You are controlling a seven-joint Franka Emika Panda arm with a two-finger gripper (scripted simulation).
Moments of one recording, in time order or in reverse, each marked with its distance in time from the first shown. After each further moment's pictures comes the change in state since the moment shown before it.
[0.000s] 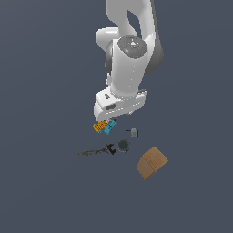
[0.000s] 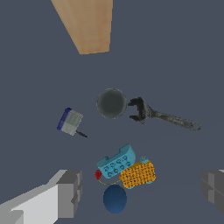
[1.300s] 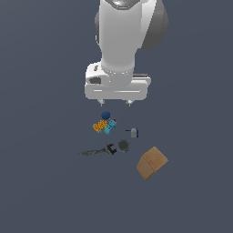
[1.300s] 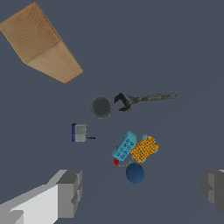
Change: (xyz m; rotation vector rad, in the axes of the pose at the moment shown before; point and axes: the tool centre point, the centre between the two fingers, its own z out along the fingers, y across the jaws) arm -0.016 0.015 -0.075 0.057 0.005 0.431
